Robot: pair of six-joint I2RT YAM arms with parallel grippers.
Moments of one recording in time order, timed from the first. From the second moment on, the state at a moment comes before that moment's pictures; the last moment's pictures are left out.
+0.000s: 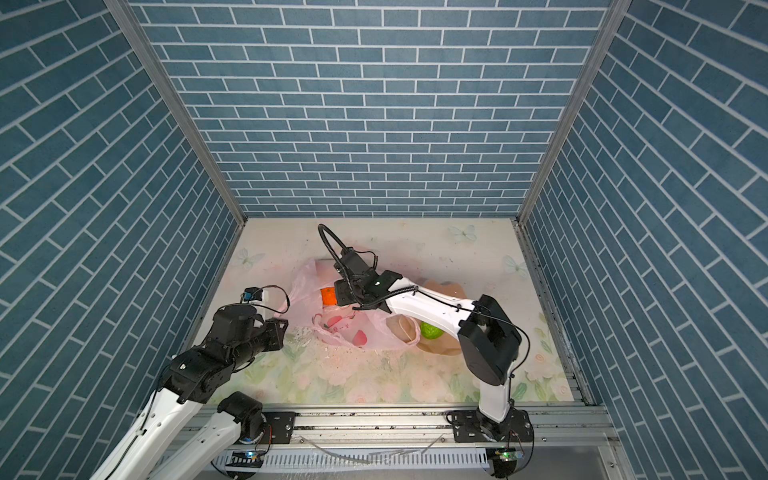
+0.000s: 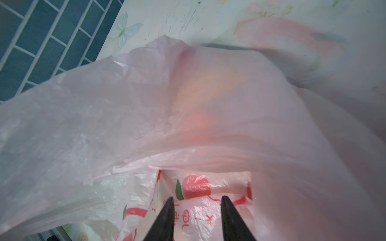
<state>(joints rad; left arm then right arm) -0.42 0.59 0.67 -0.83 -0.08 -0.47 1.00 1.88 1.48 -0.39 0.04 0.58</state>
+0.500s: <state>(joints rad) -0.42 0.54 0.67 -0.83 -0.08 -0.51 0.98 2.12 1.67 -0.29 0.01 0.66</state>
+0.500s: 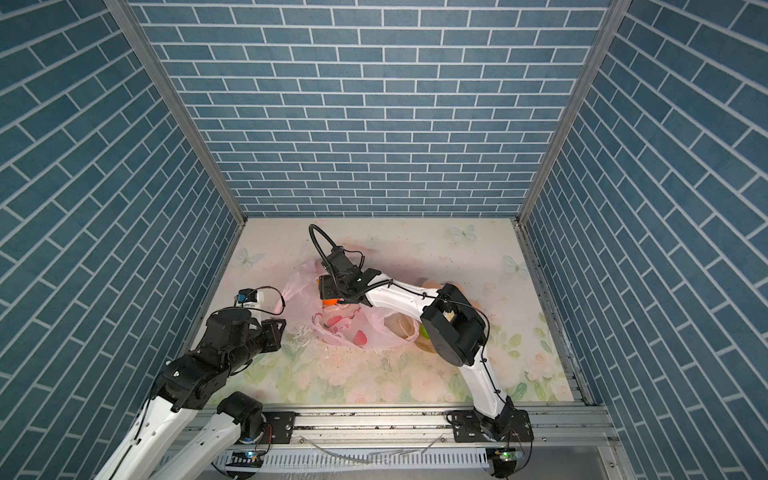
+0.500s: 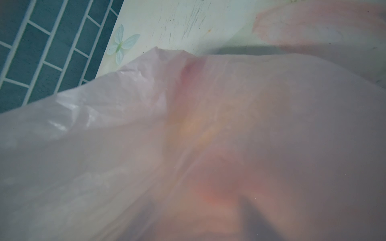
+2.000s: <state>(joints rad) -0.42 0.74 0.70 -0.67 -0.20 -0.46 0.97 2.20 1.73 -0.28 0.00 0.67</state>
